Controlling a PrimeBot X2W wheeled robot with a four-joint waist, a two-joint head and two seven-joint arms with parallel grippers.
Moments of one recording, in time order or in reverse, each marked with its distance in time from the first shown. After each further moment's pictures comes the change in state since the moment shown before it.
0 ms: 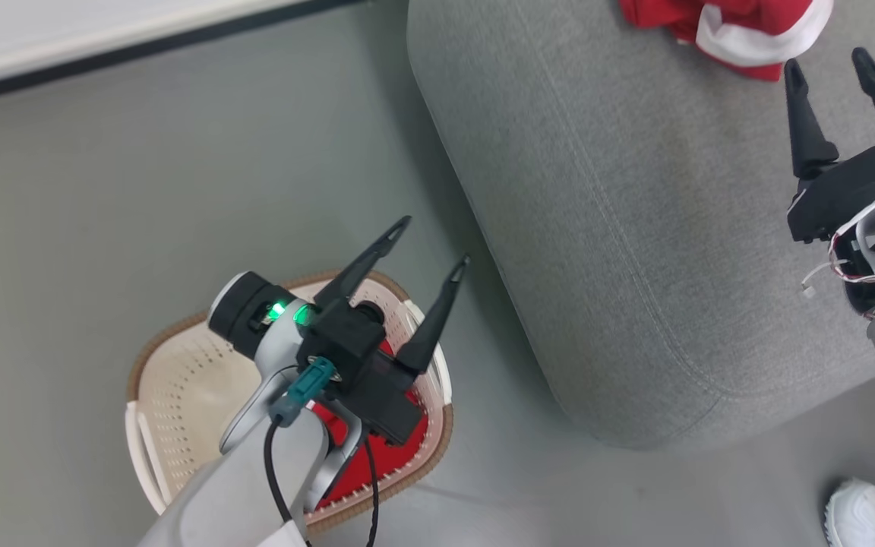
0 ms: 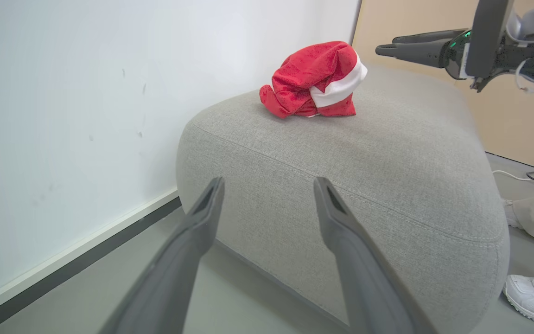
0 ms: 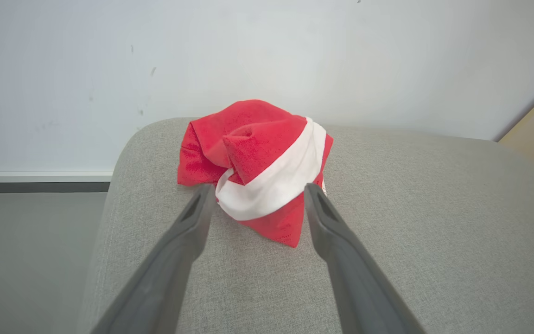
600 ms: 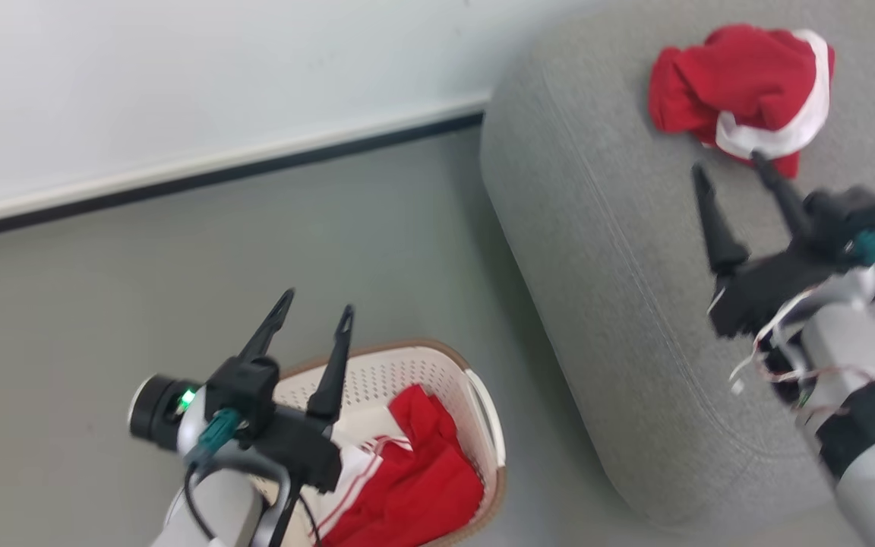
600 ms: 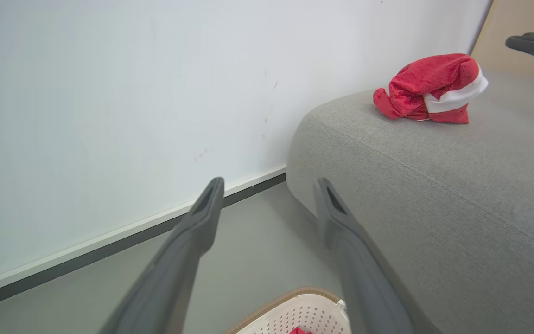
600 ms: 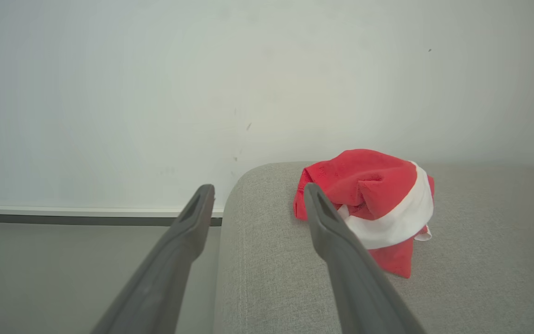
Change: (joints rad) left arm 0.182 0.027 0.160 0.085 -0.091 0.088 -0.044; right arm 0.229 0.073 0.002 -0.175 -0.009 -0.006 0.000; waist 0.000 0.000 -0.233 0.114
